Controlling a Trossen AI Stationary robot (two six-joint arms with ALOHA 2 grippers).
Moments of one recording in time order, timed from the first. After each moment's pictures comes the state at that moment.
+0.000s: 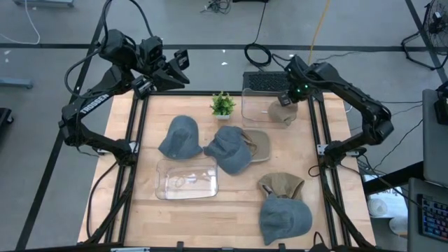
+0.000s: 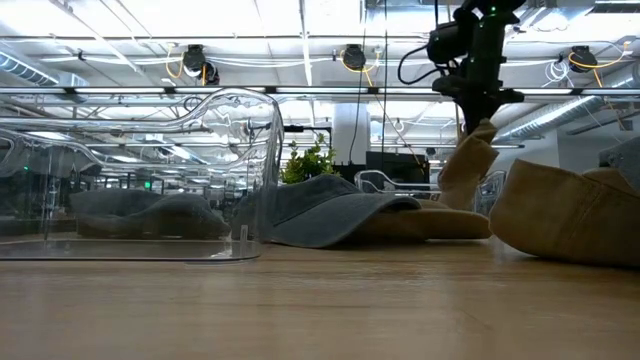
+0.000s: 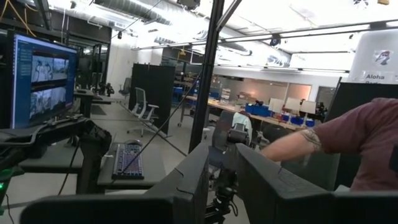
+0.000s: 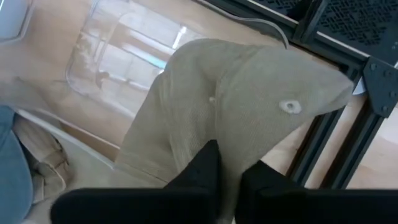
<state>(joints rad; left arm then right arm) 0.59 1.34 1.61 0.24 1.17 -0.61 -0.85 1.43 1.38 -1.25 0.06 0.30</state>
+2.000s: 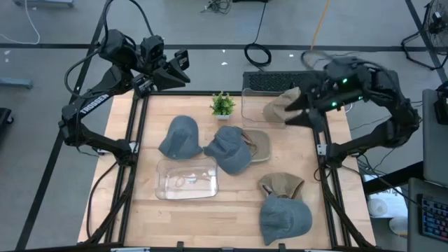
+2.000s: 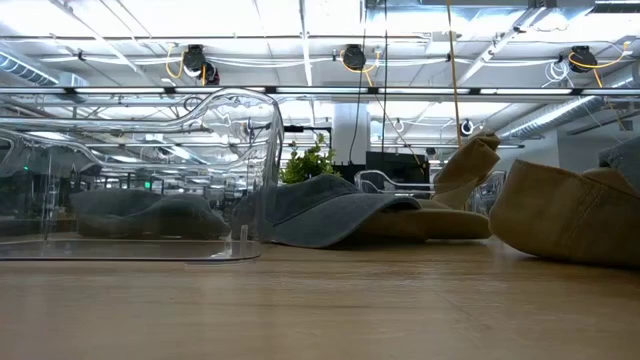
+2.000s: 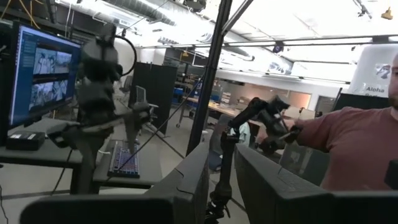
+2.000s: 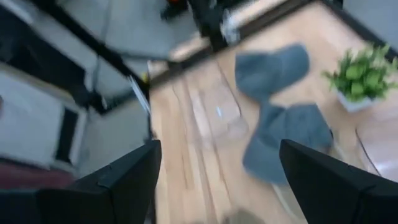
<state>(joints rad) 0.59 1.33 1.61 0.24 1.15 -0.66 -0.20 1.27 1.99 -1.32 -0.31 0.38</state>
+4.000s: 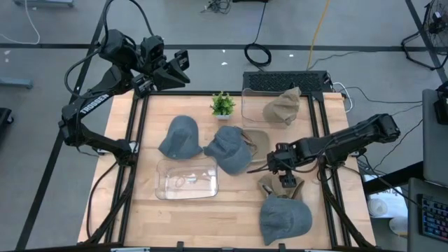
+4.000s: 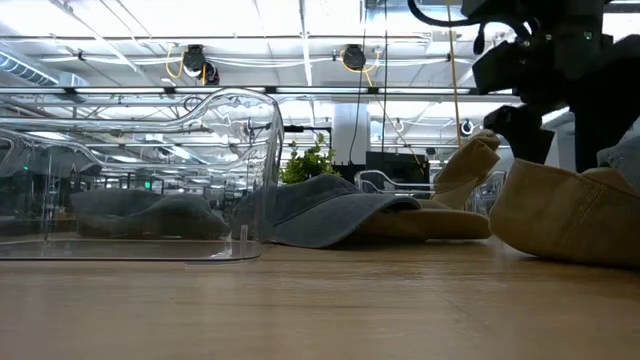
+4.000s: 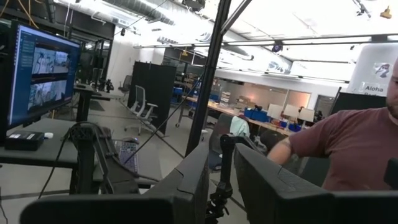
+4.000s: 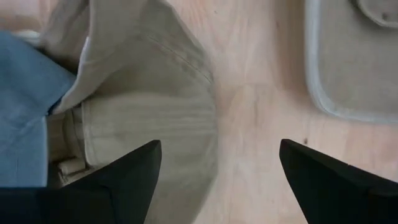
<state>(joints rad) 0.59 1.33 1.61 0.24 1.15 -0.66 0.22 1.33 0.84 -0.85 -0.02 0.17</state>
